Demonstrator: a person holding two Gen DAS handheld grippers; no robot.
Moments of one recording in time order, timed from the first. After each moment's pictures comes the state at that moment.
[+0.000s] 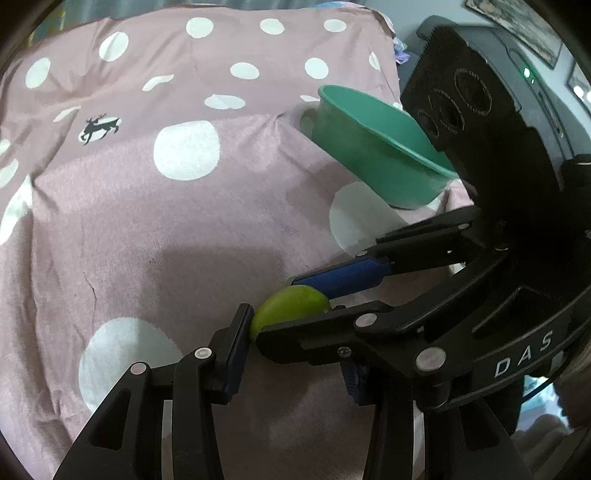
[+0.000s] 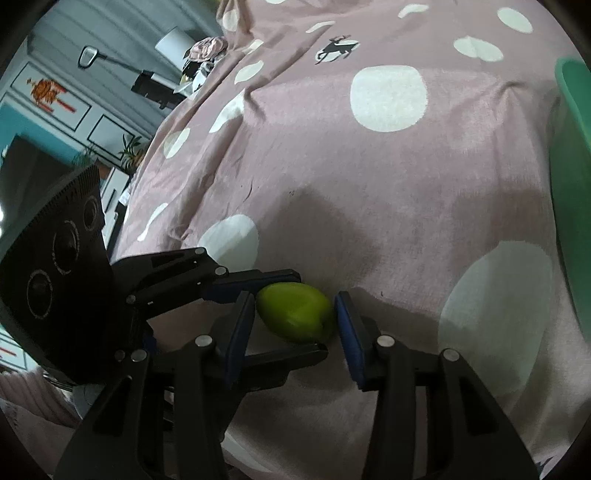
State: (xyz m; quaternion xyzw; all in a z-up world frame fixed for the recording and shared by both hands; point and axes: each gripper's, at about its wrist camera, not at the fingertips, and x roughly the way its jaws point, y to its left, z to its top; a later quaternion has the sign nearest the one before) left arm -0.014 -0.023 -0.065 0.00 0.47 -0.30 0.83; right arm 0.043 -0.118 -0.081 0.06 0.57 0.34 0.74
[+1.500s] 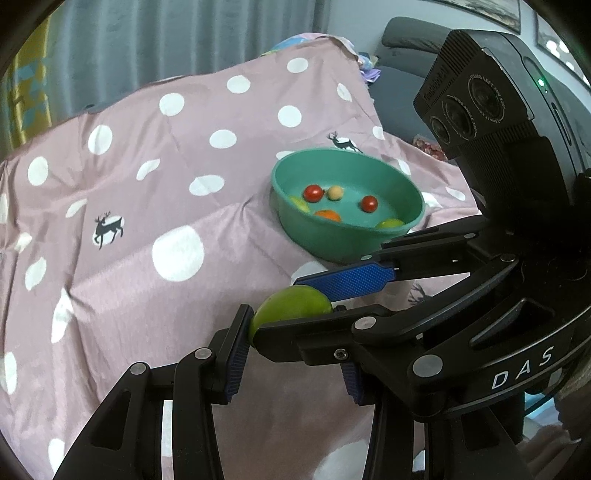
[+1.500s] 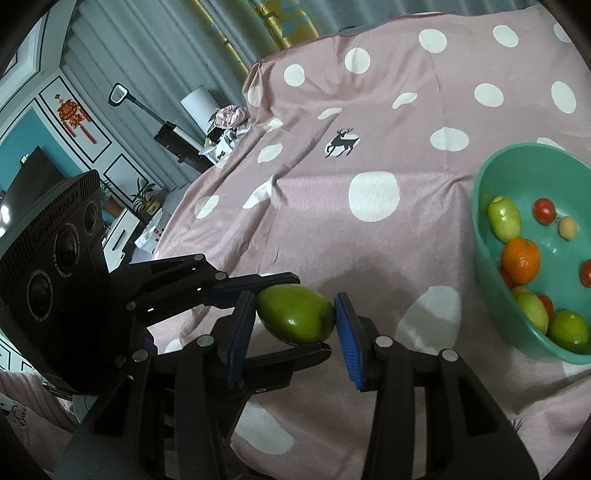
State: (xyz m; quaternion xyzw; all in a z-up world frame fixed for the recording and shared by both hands) left arm -0.028 -0.062 0.014 0.08 0.39 -0.29 0.87; right arm 0.015 -0.161 -0.006 0.09 0.45 0.34 0.82
